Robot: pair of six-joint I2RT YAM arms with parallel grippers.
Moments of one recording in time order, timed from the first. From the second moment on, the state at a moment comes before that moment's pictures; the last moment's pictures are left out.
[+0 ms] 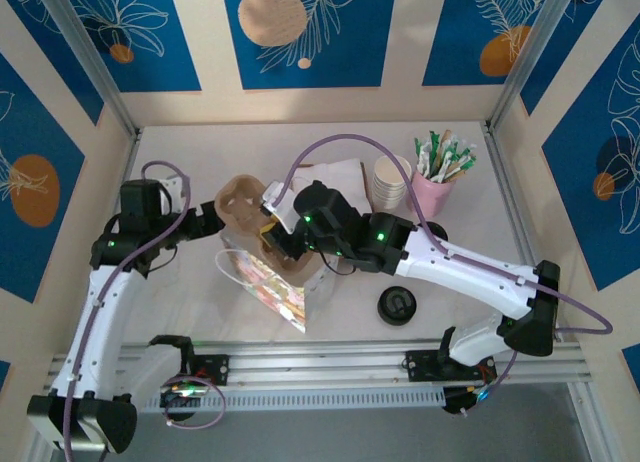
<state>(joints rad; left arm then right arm) -0.07 0.93 1.01 -0.81 0.35 -0.33 1.14 1.42 1.43 -0.53 0.11 0.03</state>
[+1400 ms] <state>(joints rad) -0.07 0.85 1.16 -0.99 0.55 -0.23 1.16 1.40 1.50 -0.77 0.14 0.07</state>
